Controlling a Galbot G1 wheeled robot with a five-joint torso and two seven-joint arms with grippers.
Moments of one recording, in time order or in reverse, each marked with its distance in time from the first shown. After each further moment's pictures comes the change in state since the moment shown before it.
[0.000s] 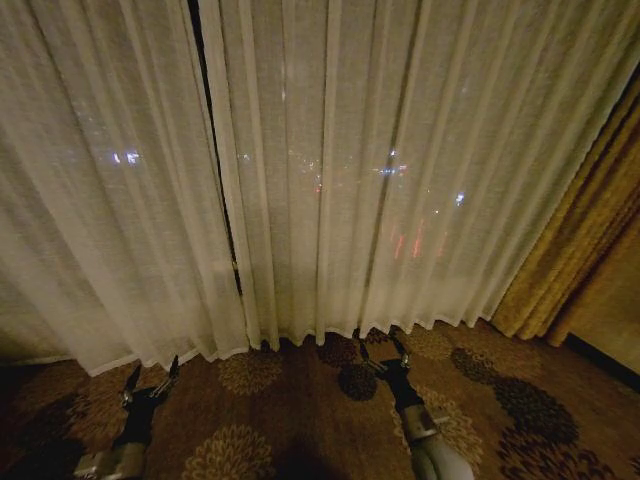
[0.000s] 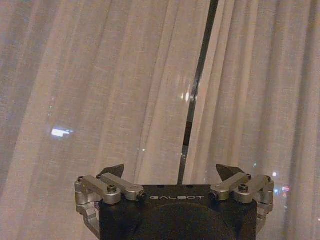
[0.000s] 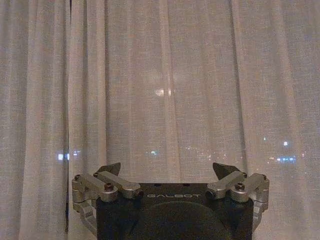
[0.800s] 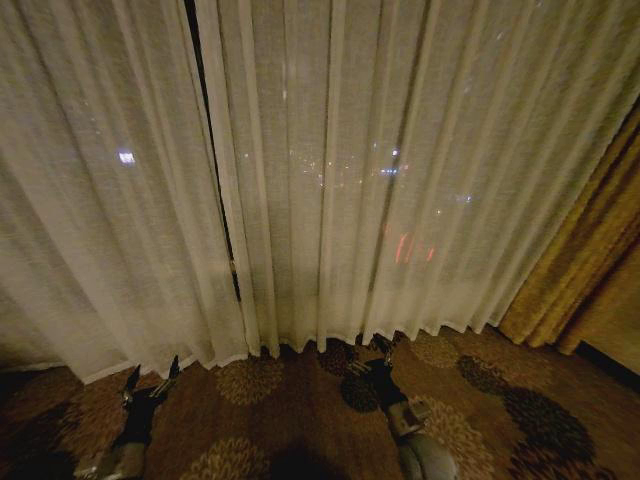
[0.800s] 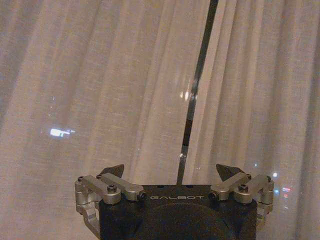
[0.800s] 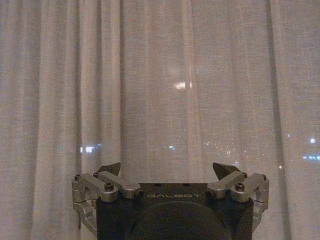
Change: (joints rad) left arm 0.000 0.000 0.000 0.000 0.000 0.000 0.000; right arm 0.036 0.001 -0.072 -0.036 -0.036 -0.013 -0.029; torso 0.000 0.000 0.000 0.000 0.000
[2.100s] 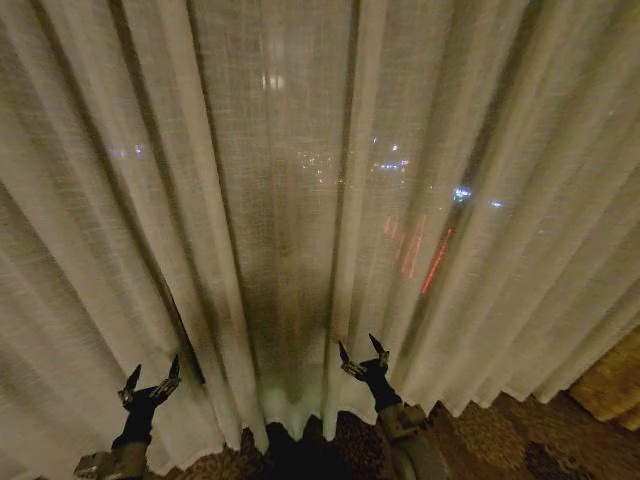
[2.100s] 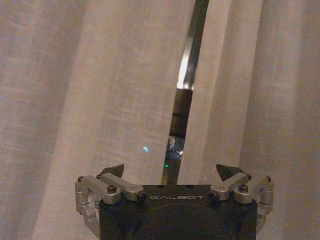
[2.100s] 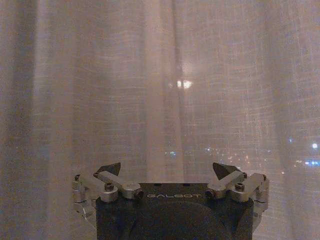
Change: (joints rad) left arm 0.000 0.000 0.000 0.000 0.000 0.000 0.000; right arm -0.007 0.009 -0.025 -0.011 -0.018 0.056 0.012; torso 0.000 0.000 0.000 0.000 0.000
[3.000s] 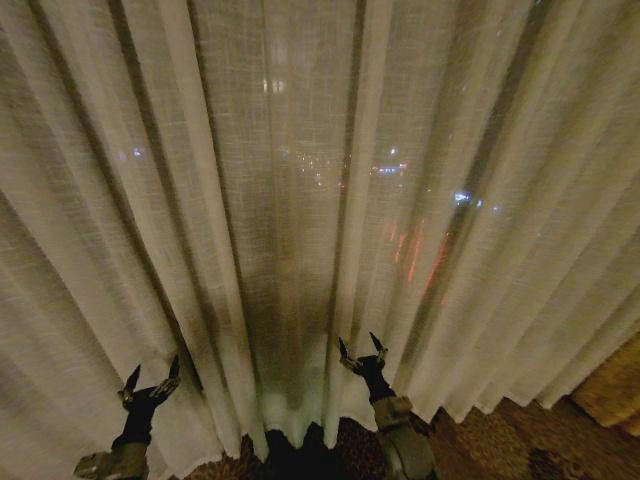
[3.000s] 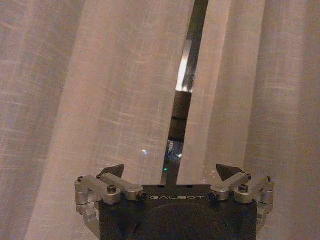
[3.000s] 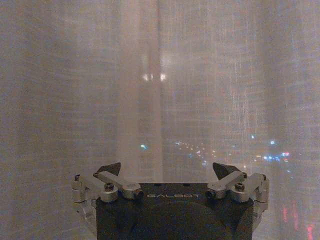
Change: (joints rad) left arm 0.000 0.000 0.000 0.000 0.000 0.000 0.000; right arm 0.164 0.005 -0.088 -0.144 -0.066 -0.053 0.225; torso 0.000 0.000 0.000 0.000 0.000
